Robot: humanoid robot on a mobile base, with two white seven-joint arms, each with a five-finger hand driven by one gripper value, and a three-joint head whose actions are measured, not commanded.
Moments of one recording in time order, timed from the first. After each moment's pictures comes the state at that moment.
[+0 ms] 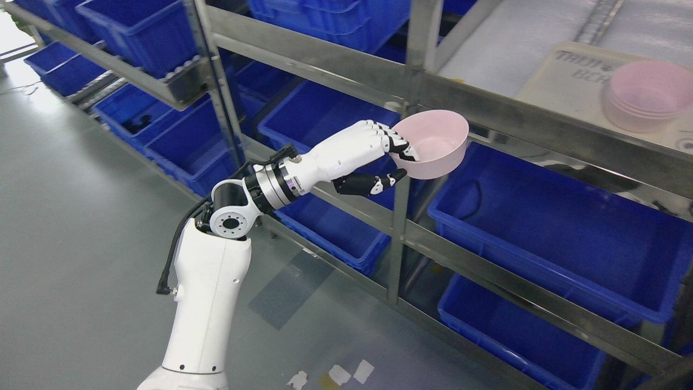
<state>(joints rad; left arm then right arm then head) -0.51 0.00 -0.10 -1.46 -0.47 -0.79 -0.74 0.00 0.00 0.20 0.00 0.13 -0.08 -0.05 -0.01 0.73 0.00</state>
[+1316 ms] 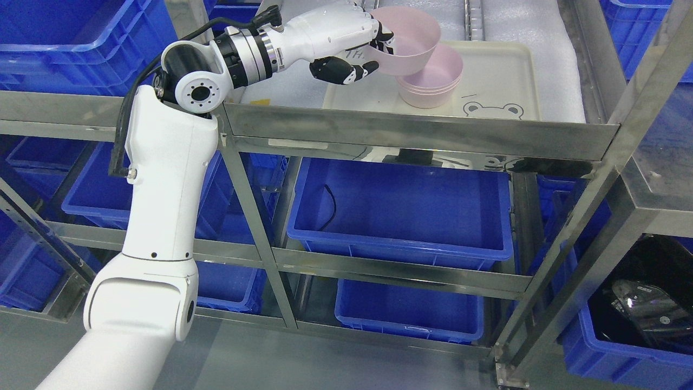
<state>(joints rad) -0.93 0.11 -0.15 -1.26 -0.69 -0.69 -0.81 0.00 0.00 0.20 0.00 0.13 -0.08 -0.05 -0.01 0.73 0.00</state>
